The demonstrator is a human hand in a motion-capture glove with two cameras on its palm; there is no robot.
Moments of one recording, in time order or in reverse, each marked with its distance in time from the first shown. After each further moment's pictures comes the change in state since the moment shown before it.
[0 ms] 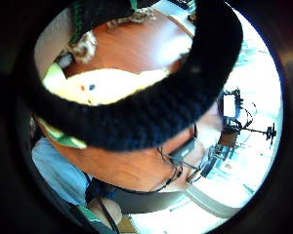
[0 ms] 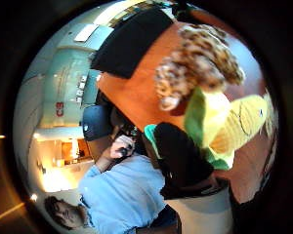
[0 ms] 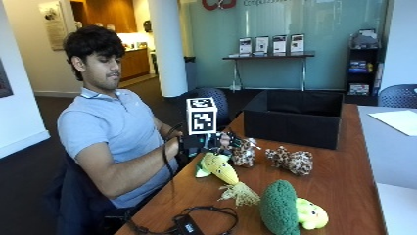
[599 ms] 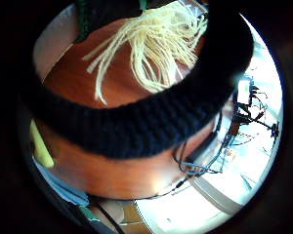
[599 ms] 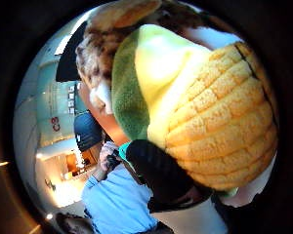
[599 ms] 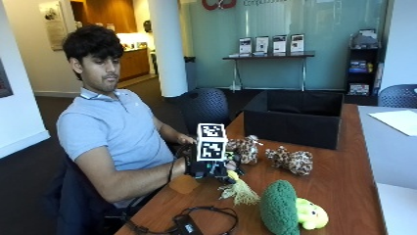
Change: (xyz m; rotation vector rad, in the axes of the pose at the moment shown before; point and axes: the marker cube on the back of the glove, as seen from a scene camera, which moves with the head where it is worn) arm 0.017 -0.021 0.075 -0.091 -0.088 0.047
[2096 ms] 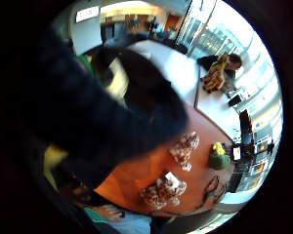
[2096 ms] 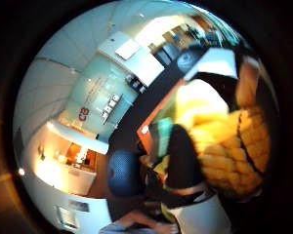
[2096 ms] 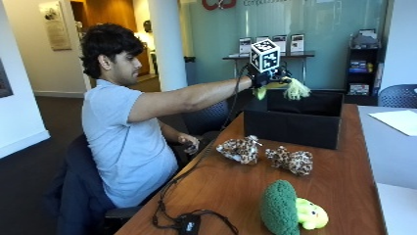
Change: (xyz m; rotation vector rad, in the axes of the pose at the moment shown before) arm -0.330 -0.241 -0.218 0.381 -0.203 -0.260
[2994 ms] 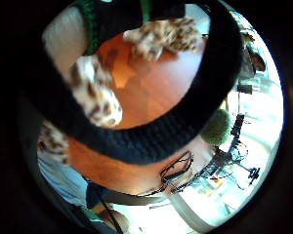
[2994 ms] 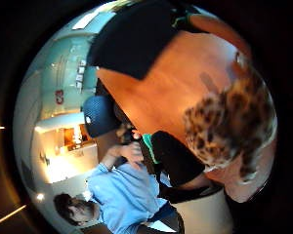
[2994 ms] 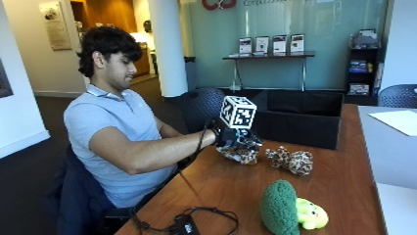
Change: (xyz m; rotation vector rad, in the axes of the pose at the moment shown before) arm 0.202 0.252 0.039 -0.548 0.240 -0.023
